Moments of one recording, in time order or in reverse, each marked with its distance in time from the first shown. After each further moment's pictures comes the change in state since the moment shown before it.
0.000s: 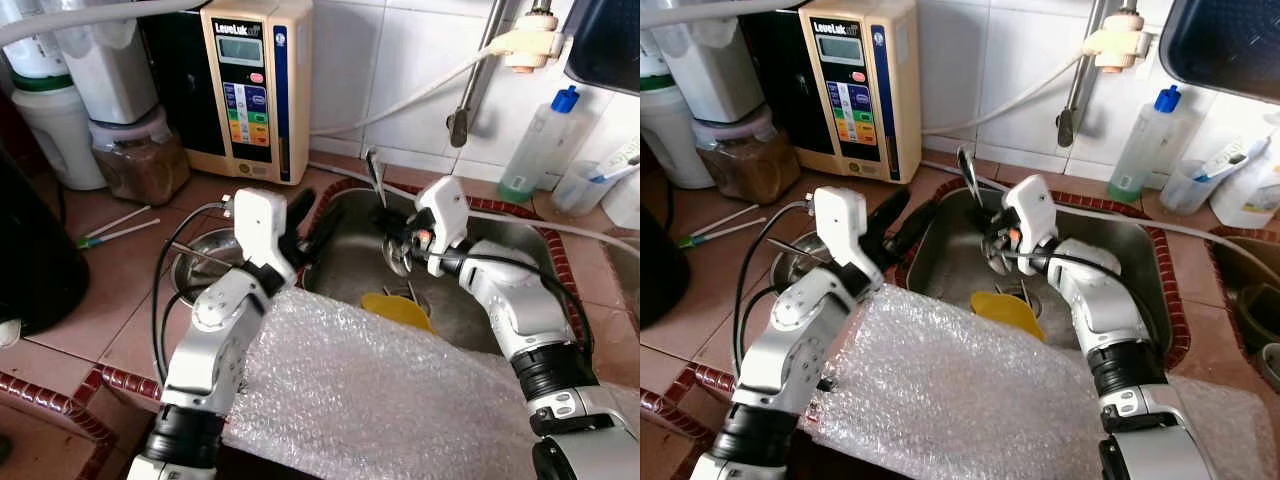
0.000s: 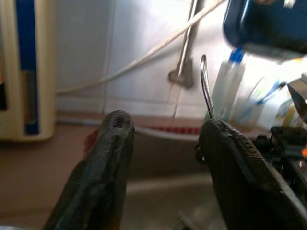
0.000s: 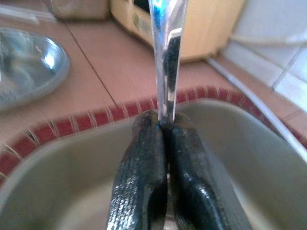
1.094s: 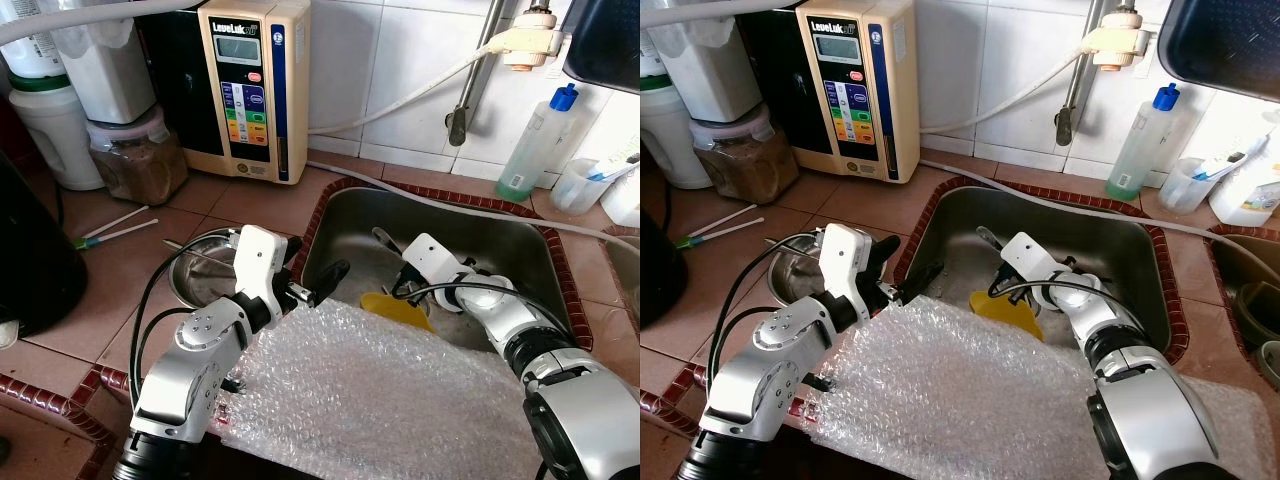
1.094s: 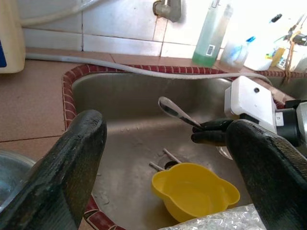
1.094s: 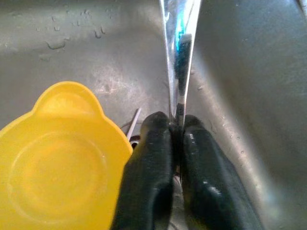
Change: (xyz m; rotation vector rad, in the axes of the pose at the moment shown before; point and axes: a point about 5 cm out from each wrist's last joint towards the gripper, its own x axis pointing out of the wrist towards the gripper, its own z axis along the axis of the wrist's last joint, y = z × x) left arm -0.017 -0.008 -0.016 -0.017 0.242 -0.072; right arm -0.008 -0.013 -0.069 -0.248 0.511 -0.198
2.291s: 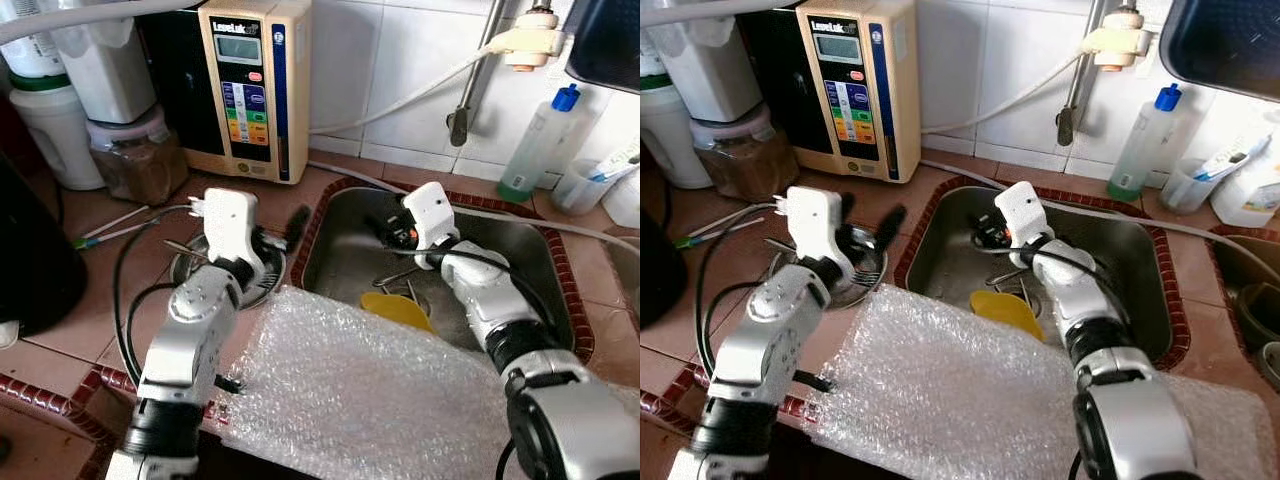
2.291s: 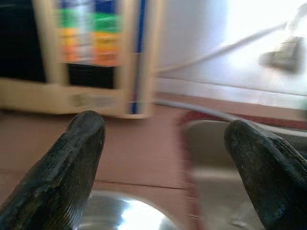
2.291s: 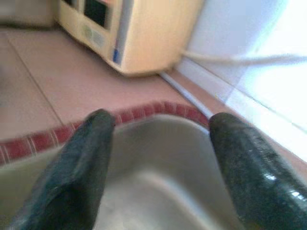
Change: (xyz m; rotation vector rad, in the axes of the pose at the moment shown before) left arm 0.012 0.052 0.029 0.059 -0.137 0.467; right arm -0.015 0.003 0.075 0.239 -0.607 -0.028
